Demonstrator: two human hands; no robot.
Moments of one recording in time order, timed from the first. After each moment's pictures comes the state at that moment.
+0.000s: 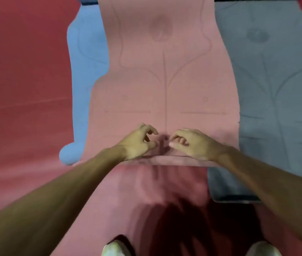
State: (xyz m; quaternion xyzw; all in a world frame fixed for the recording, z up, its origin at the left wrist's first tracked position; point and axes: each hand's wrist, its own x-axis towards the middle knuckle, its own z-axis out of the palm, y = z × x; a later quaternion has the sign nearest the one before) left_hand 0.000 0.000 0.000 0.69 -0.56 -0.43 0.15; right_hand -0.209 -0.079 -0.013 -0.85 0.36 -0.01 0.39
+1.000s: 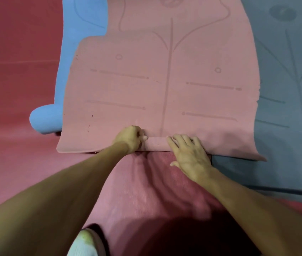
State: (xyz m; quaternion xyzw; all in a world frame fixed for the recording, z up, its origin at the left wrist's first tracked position) left_hand -0.024 0.034 -0.159 0.82 -0.43 -0.36 0.10; right_hand -0.234 -0.005 -0.179 -0.95 0.32 0.04 0.00
